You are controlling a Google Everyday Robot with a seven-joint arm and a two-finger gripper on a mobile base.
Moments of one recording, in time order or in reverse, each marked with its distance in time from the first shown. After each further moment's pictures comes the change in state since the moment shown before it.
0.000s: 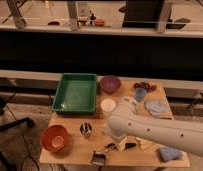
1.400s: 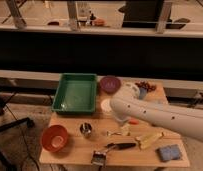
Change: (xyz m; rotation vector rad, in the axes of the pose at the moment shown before) arm 0.083 -0.037 0.007 -0.004 0.087 0.254
